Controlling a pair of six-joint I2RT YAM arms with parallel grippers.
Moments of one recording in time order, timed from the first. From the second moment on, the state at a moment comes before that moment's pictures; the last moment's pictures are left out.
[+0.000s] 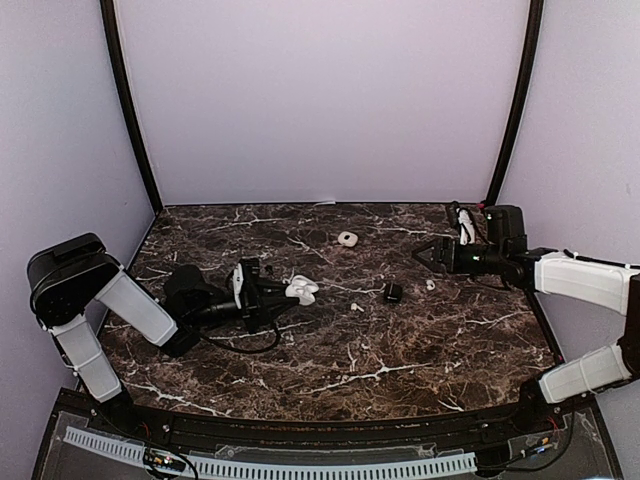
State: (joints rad) left arm -0.72 1.72 0.43 1.35 0.61 0.07; right arm 0.31 1.27 0.70 0.03 -0.47 0.30
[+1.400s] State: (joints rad) left arm -0.72 1.72 0.43 1.36 0.61 0.05; right arm 0.29 1.43 0.70 0.05 -0.45 0.42
